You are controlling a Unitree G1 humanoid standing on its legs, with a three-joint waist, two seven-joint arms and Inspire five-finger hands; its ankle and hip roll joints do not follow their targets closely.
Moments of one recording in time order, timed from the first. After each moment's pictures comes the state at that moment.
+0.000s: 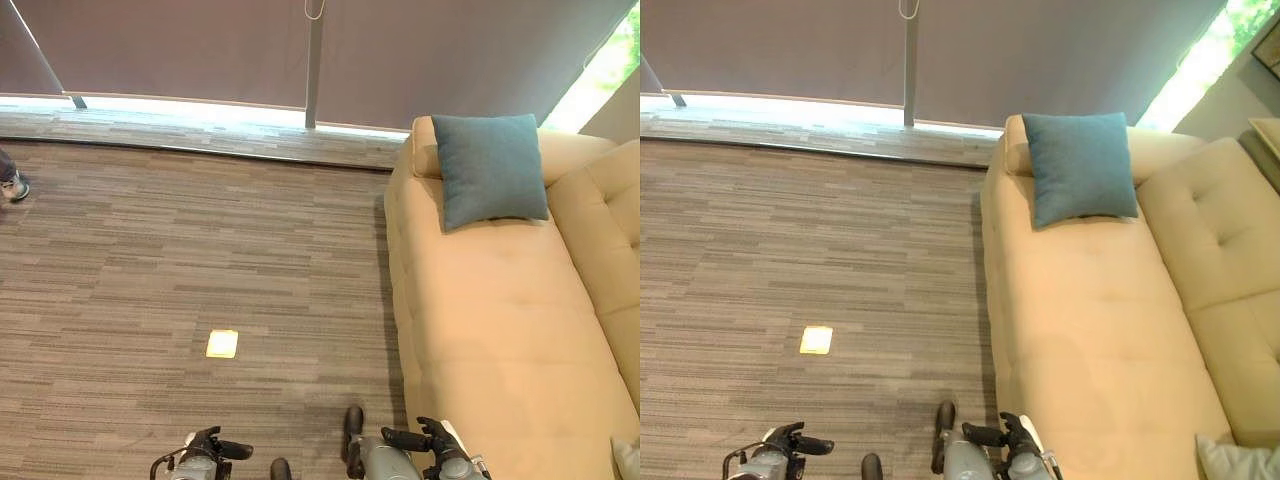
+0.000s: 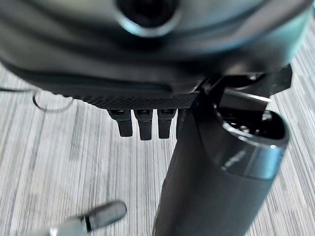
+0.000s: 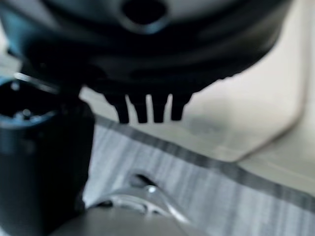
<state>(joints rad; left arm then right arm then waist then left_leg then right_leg) -0.16 0.20 -0.13 1.36 -0.15 0.02 0.18 -0.11 -0.16 0.18 1.19 -0.11 0.00 -0.20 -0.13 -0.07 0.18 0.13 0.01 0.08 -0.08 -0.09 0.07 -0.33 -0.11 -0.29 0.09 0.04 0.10</state>
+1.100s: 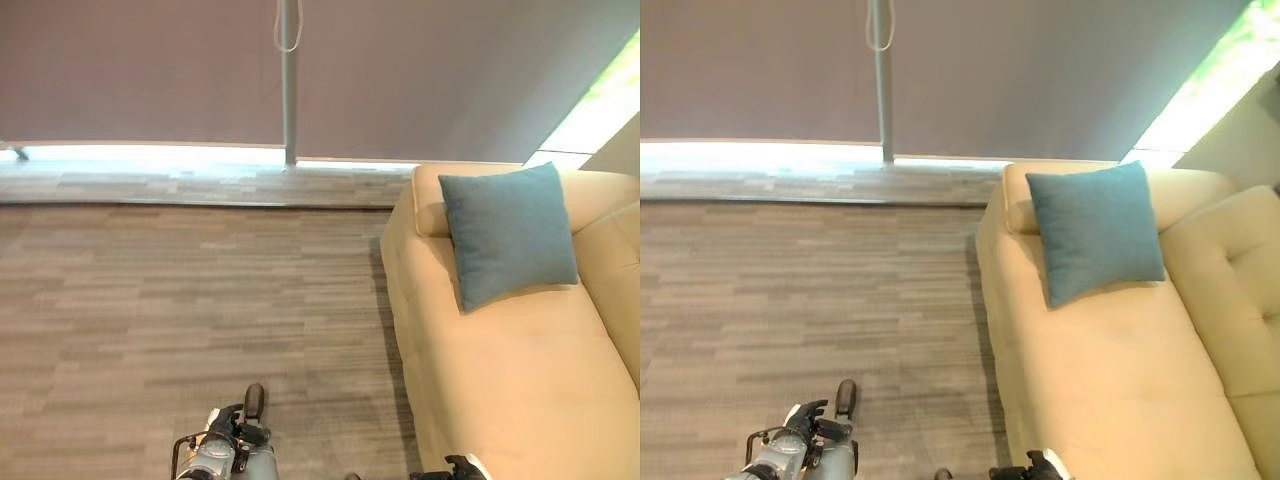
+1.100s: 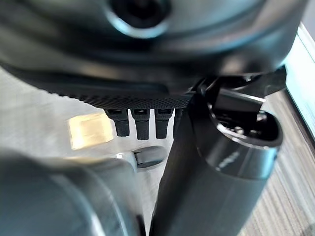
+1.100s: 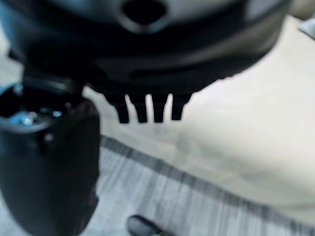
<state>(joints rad) -0.20 0.18 -0.19 1.32 -0.07 -0.02 0.19 -0.06 -0.22 0.26 1.33 -0.17 0.04 -0.22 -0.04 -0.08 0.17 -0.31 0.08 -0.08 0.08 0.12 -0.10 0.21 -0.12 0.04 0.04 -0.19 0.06</state>
